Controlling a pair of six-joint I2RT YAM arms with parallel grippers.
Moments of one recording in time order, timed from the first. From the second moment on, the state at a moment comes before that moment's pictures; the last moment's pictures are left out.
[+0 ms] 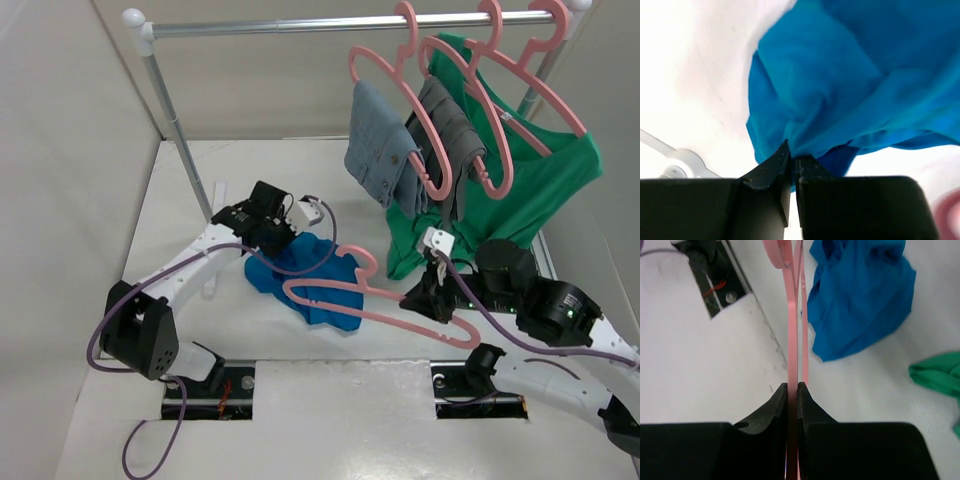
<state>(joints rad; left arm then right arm) -0.51 1.41 1.07 -0.68 0.11 0.48 0.89 0.70 1.08 -0.88 -0.29 0.08</state>
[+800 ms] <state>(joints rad) -0.51 1.39 1.34 -0.92 0.31 0.49 0.92 0.80 0.81 -0.36 -0.08 -0.05</state>
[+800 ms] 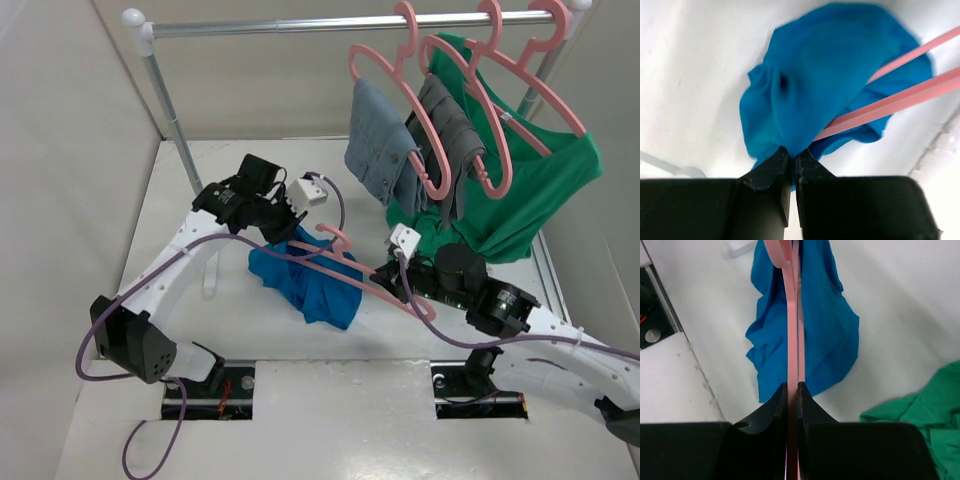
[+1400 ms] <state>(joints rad) -0.55 1.31 1.55 -1.03 0.61 0.53 0.93 0.66 0.54 0.11 -0.13 -0.12</state>
